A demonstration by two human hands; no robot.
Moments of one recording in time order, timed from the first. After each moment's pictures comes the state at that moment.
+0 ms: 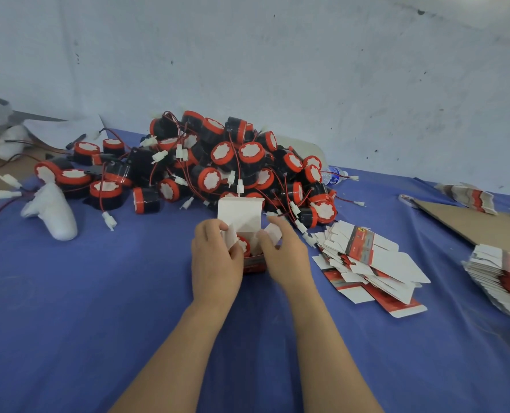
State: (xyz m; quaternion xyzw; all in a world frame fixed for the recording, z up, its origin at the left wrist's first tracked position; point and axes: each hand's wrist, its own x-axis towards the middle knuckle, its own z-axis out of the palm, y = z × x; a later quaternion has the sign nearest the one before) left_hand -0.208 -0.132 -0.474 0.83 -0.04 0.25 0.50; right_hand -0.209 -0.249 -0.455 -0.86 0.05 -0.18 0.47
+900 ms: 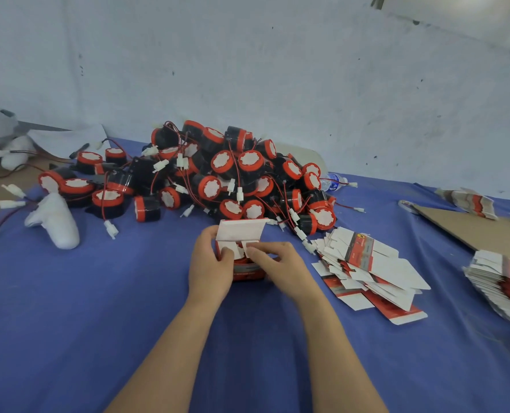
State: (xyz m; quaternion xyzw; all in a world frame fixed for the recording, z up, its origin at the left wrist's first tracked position) left_hand -0.197 -0.125 -0.474 0.74 -0.02 0.14 0.65; right_hand -0.213 -0.257 -0.454 -0.84 -0.06 -0.09 0.54
